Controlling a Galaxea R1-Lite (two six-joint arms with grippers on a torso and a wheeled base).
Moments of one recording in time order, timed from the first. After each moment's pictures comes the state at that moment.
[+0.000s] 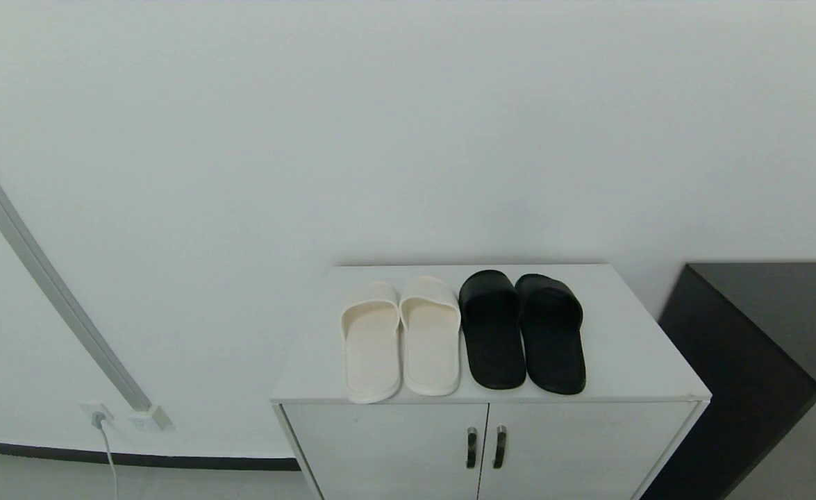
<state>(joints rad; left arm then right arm) 0.00 0.00 0.00 0.00 0.03 -0.02 0.00 0.00 0.00 0.00 -0.05 0.00</state>
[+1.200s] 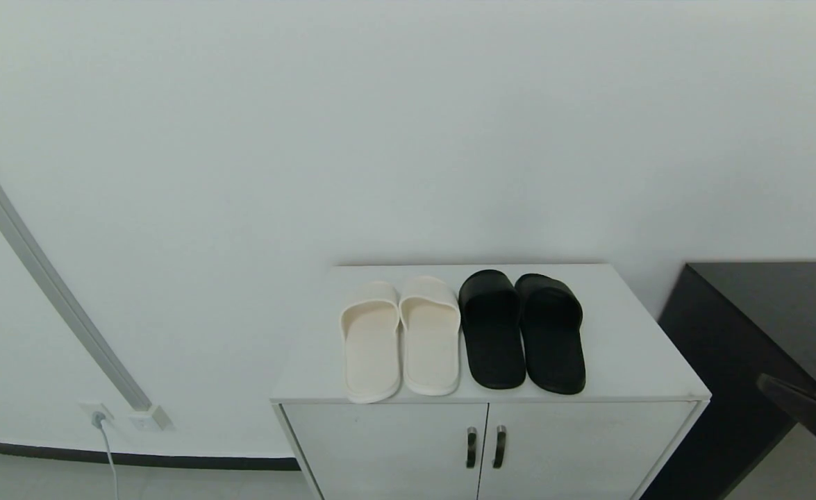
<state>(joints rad) 0.00 0.00 0.00 0.00 0.03 -0.02 0.36 0.96 -0.30 -0.41 -0.13 0.11</state>
